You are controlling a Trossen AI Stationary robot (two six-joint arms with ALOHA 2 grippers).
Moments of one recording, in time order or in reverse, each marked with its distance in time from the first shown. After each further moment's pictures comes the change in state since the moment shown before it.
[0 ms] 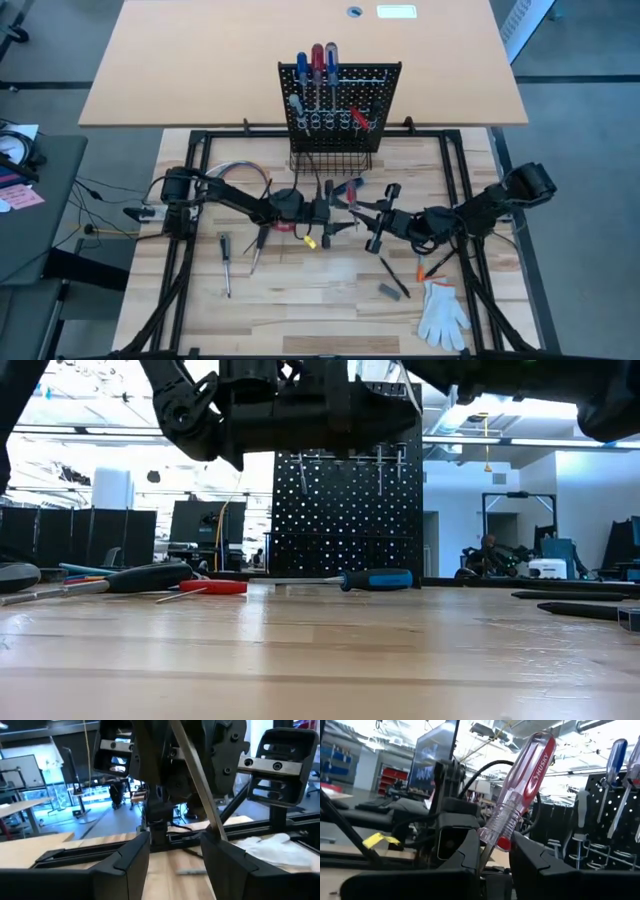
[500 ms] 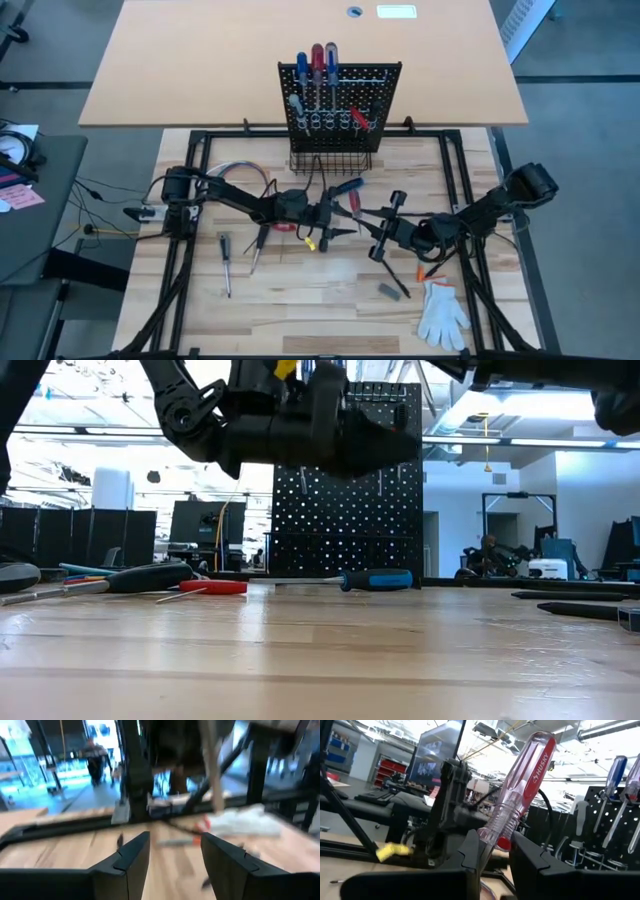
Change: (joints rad) left arm 0.000 0.000 -0.001 -0.132 0.082 -0.032; right arm 0.088 -0.006 0.000 0.008 0.087 -0.101
